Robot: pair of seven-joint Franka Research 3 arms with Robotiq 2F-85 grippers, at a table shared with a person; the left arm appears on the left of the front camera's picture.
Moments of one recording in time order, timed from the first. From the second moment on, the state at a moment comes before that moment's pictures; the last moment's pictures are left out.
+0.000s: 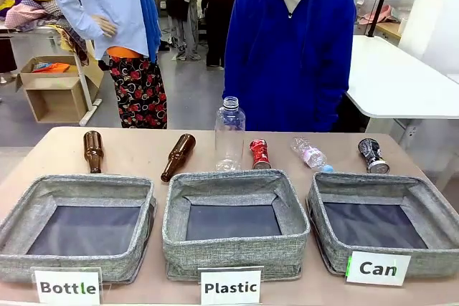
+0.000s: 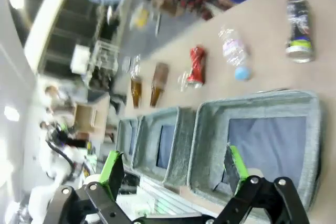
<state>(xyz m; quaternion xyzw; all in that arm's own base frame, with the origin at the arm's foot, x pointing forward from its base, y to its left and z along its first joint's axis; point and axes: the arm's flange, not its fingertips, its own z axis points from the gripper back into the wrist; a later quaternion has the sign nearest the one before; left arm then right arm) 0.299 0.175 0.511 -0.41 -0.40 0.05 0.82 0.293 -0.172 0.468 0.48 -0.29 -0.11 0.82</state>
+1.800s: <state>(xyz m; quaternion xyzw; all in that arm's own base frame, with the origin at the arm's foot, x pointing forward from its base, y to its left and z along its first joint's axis) 0.269 0.243 0.445 -0.42 -0.39 0.19 0.80 0.364 -0.029 0.509 0.28 -0.27 -0.05 0.92</state>
